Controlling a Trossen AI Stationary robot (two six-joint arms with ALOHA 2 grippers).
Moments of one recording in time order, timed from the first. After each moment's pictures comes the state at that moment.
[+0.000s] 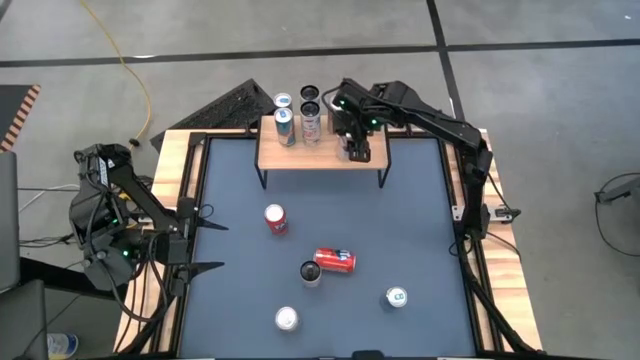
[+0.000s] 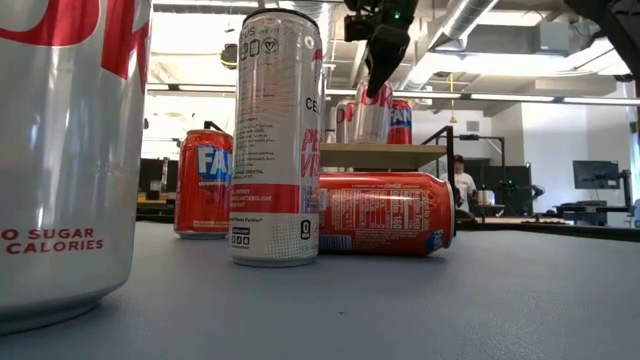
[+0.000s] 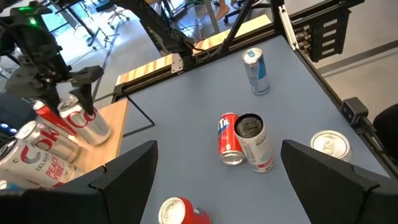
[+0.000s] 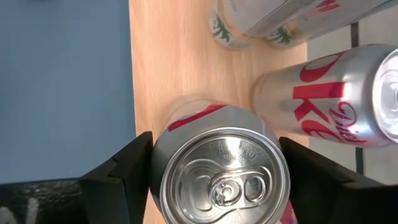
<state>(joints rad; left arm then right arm) -0.99 1.13 1.50 -1.03 -0.93 -0.21 -0.43 1.94 2.19 -1.36 0.10 -0.45</state>
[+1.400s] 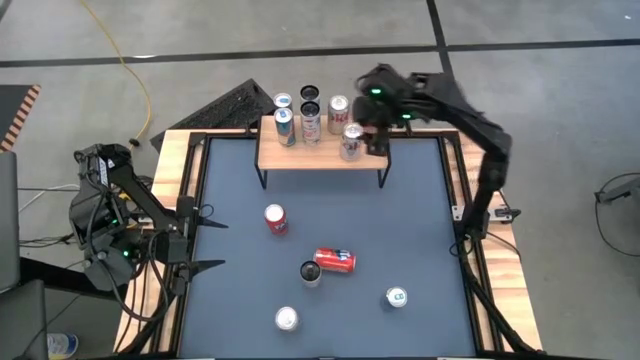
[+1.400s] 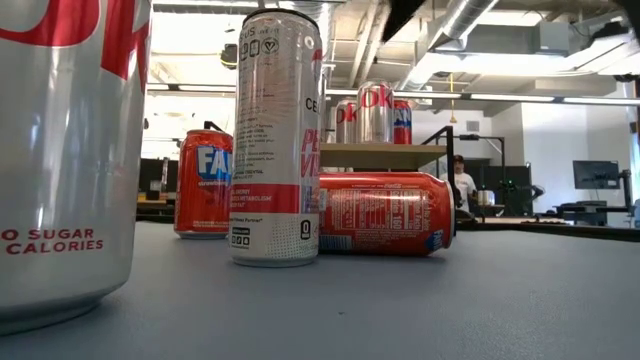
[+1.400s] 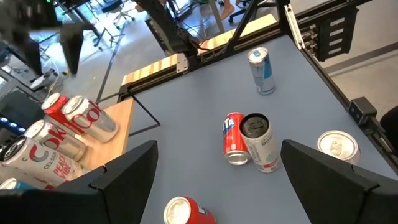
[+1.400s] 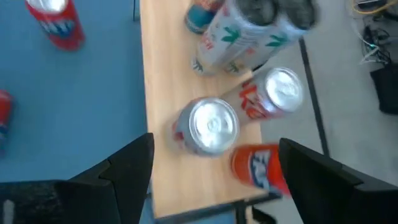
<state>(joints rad) -0.99 1.13 1.50 -1.04 -0.95 -0.20 -0.39 1.80 2.33 -1.44 0.15 -0.43</state>
